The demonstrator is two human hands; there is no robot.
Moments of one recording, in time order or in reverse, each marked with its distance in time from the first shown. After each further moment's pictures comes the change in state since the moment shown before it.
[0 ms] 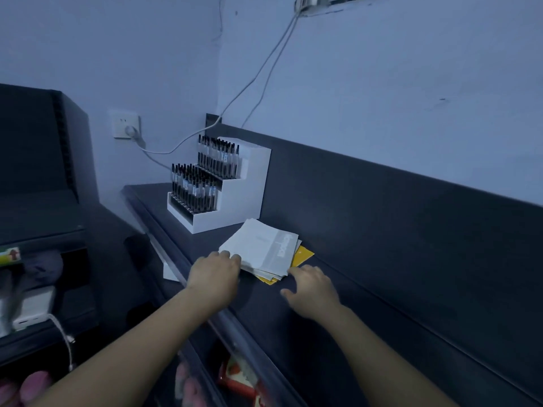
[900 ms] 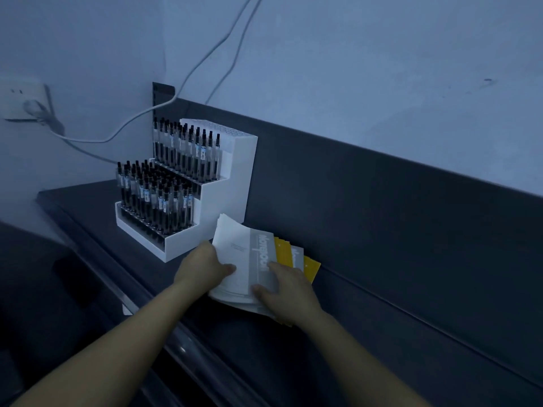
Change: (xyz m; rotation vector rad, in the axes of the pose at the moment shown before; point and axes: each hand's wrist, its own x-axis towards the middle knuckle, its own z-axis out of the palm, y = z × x) left_hand 0.158 -0.071 0.057 -0.732 -0.200 -0.191; right_hand 0.109 -0.051 0.030 0.290 0.051 0.154
